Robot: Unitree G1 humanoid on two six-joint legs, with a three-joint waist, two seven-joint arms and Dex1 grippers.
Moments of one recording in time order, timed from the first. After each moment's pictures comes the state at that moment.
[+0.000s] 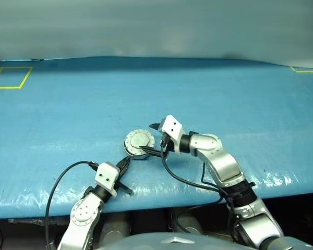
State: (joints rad) left arm 0.37 0.24 -0.17 -0.21 -0.07 -0.14 -0.37; right arm -0.39 -0.29 0.32 -0.08 0.07 0.42 0.88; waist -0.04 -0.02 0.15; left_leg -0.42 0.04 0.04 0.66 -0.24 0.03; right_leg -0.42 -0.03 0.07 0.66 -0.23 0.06
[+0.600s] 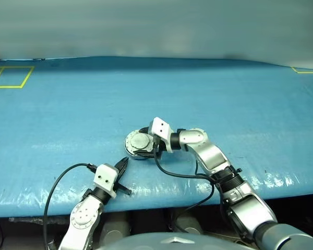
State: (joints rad) left arm 0.40 0.23 -0.17 -0.24 -0.05 -0.14 -0.33; right arm -0.52 -0.24 0.39 0.18 0.06 0.30 0.95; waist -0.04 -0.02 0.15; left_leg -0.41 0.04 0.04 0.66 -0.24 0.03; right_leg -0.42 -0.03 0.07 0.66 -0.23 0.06
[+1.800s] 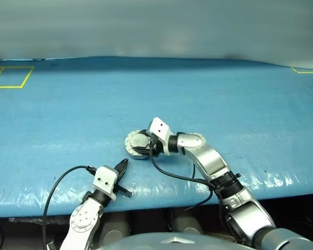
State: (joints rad) left arm 0.43 0.22 -0.17 -0.24 -0.05 -0.14 -0.32; right arm -0.46 -0.22 0.39 0.06 0.08 0.42 0.81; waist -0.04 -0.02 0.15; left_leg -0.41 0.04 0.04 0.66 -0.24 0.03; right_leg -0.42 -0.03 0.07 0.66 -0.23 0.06
